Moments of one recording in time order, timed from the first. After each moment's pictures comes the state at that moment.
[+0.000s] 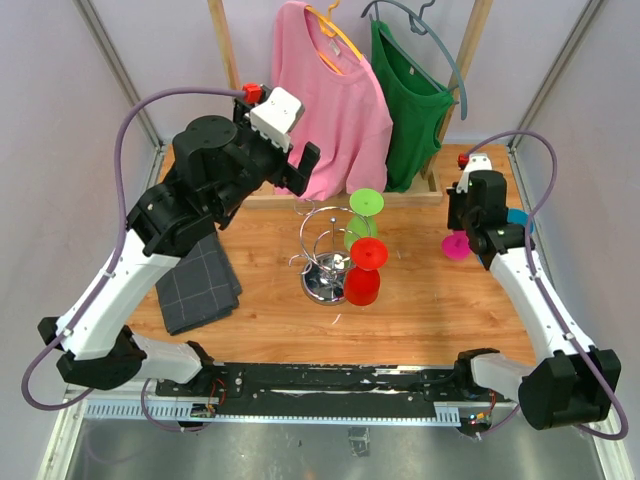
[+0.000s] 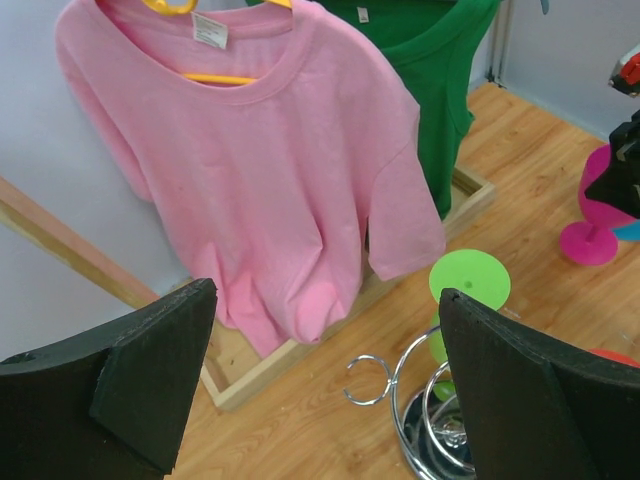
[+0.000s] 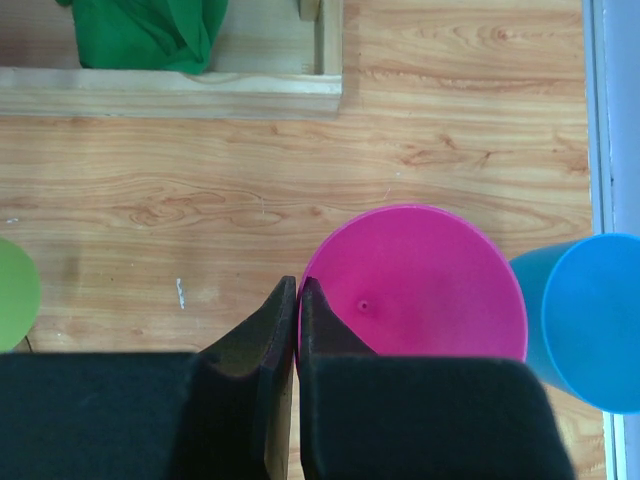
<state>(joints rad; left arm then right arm) -0.83 1.31 1.87 -0.63 -0.27 0.20 0.15 1.13 1.01 -0.43 0.15 0.01</state>
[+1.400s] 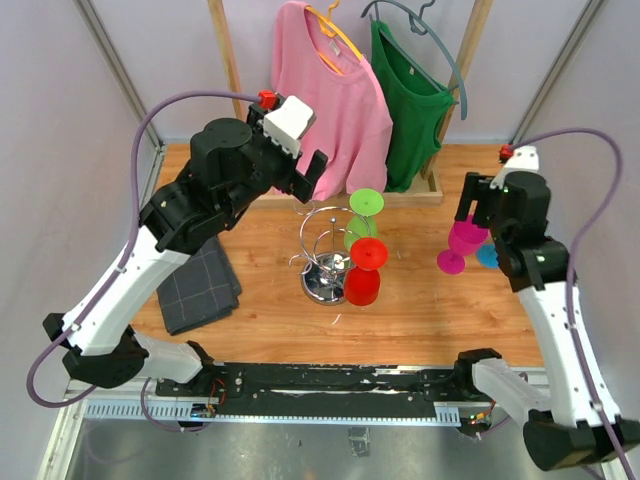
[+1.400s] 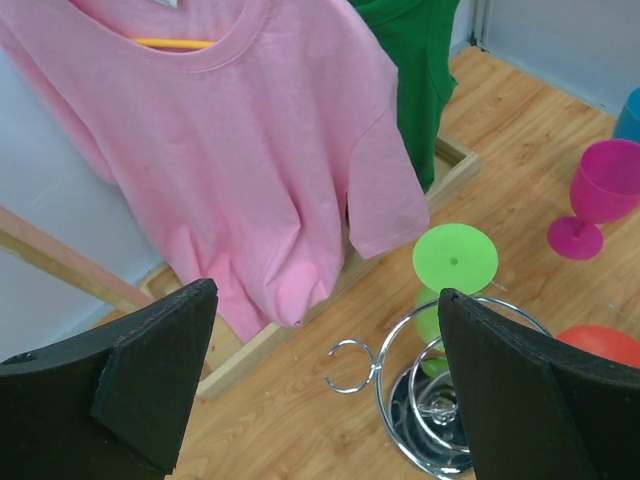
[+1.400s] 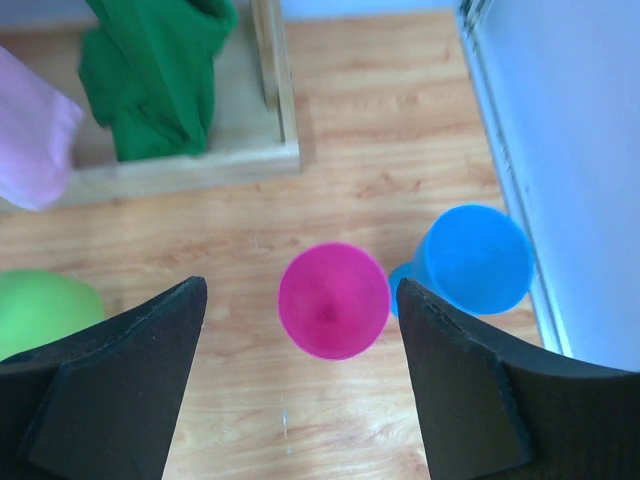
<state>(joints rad) -0.82 1.33 1.83 -0.65 -0.22 0.18 0.15 0.96 1.11 -0.58 0.25 0.09</state>
